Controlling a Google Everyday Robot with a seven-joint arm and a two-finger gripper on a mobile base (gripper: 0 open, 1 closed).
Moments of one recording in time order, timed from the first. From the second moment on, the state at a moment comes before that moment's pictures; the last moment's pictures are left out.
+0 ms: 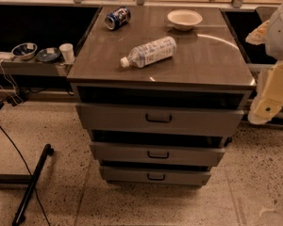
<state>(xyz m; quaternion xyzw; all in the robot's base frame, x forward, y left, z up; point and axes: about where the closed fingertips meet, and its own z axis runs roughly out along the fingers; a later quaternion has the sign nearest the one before) 0.438 -0.217 0.976 -0.60 0.78 -0.03 0.16</state>
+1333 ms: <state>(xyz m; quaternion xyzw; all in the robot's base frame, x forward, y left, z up) 0.438 -0.215 0.859 -0.62 0.76 -0.04 0.18</state>
